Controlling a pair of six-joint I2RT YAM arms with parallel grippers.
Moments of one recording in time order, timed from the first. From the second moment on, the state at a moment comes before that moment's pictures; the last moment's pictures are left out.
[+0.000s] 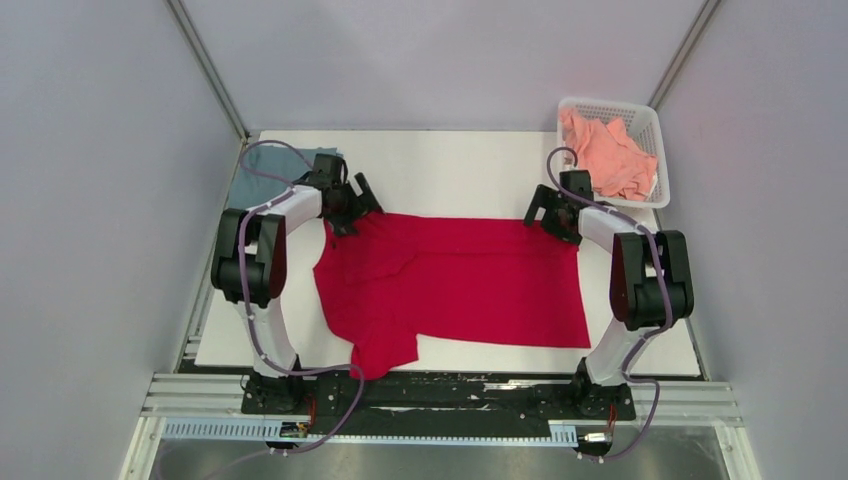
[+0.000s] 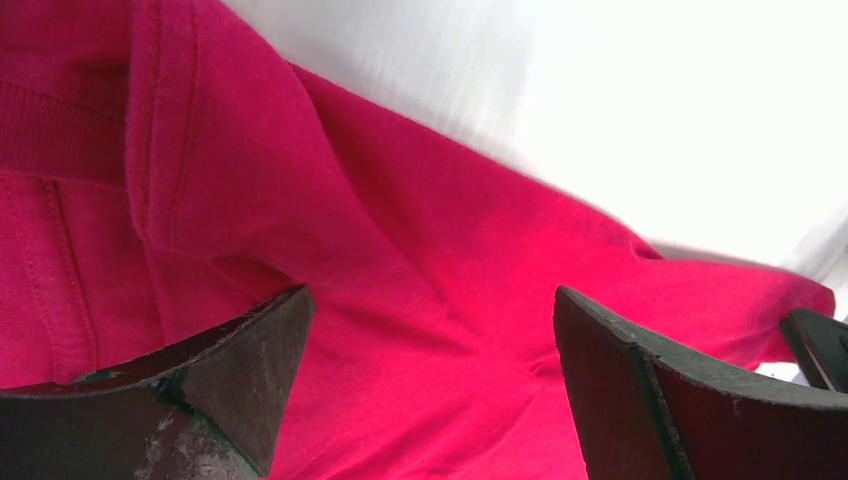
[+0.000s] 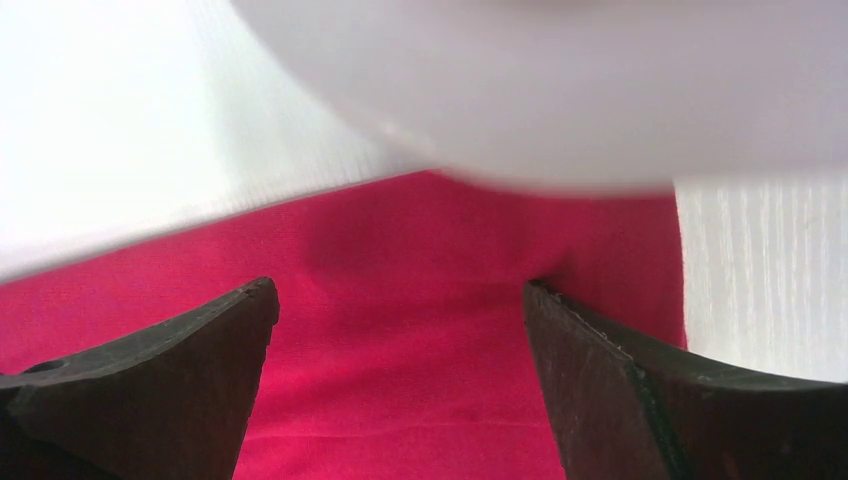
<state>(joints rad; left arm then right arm) -0.17 1.89 1.23 -0.35 0.22 -0.71 0.05 1.75 1.02 -0.22 0.00 0.43</state>
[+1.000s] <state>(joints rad) -0.31 1.25 0.95 -0.52 0.03 -0.70 0.18 1.22 0.74 -0.27 0.09 0.49</state>
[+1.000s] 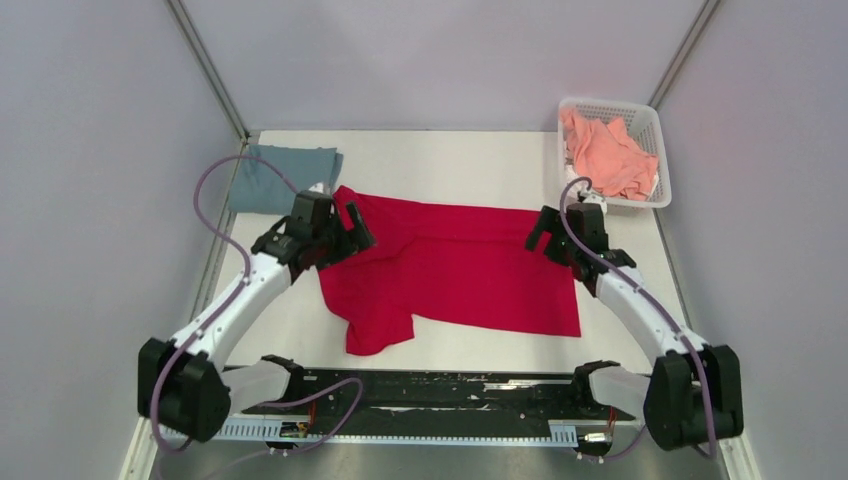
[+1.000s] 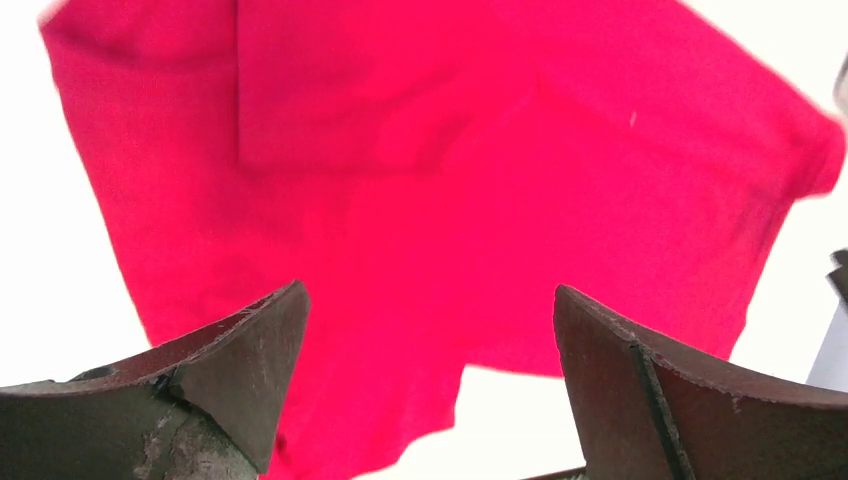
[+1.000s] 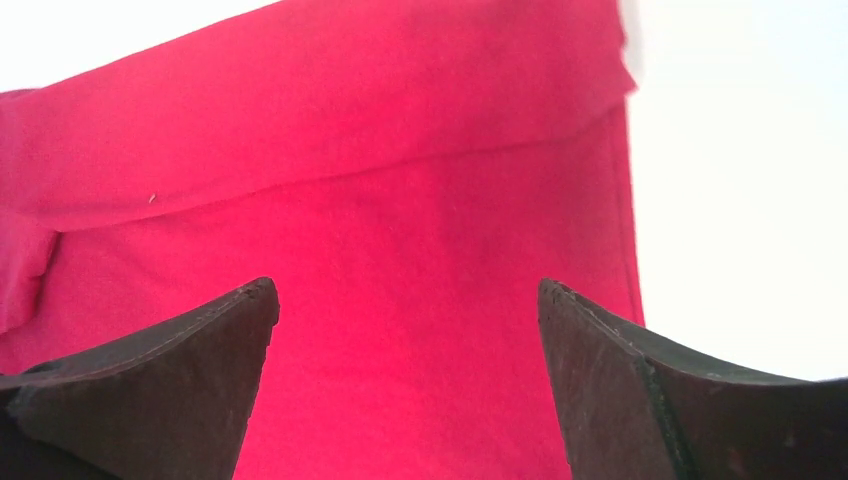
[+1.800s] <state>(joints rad) -0.56 0.79 0.38 -0.77 0.02 -1.05 0.18 0.93 0.61 -0.42 0.28 0.57</state>
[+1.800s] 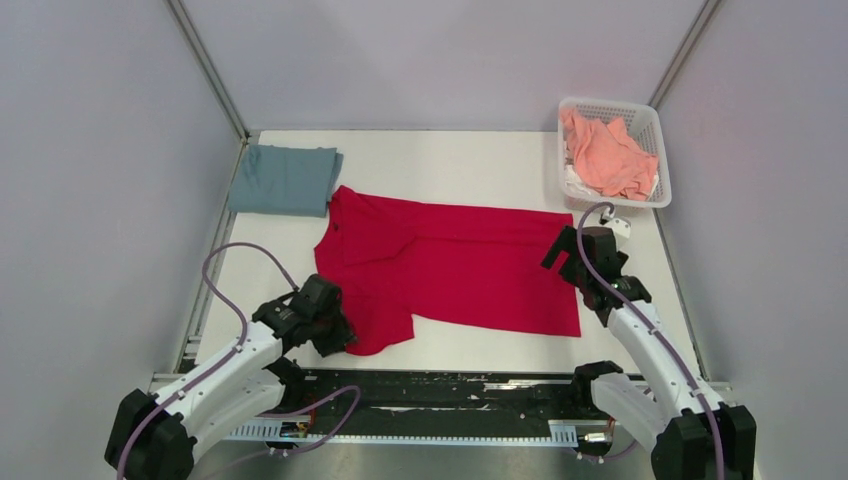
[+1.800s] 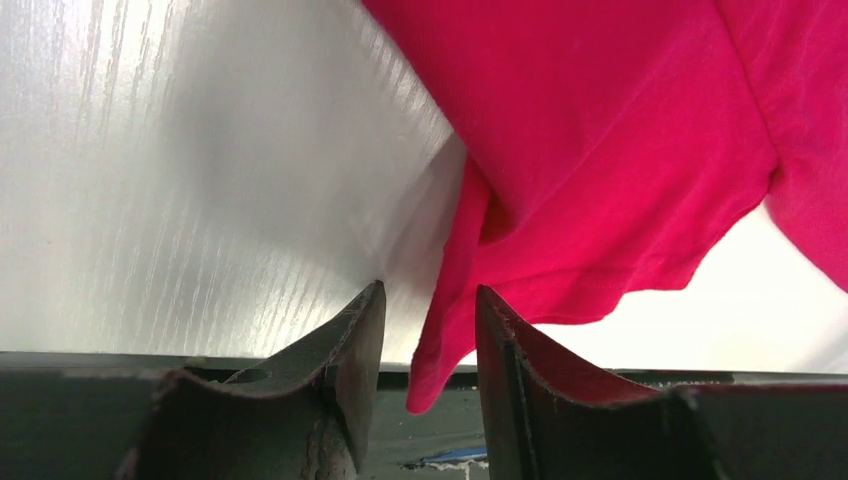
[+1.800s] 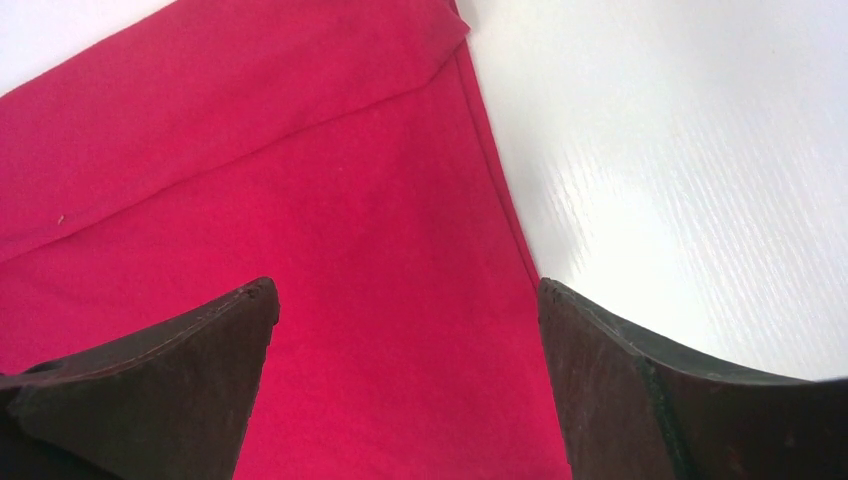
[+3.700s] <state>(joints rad) -0.56 0.63 0.32 -0.58 0.13 -1.00 0.14 0.76 0.35 -0.67 0.17 0.97</state>
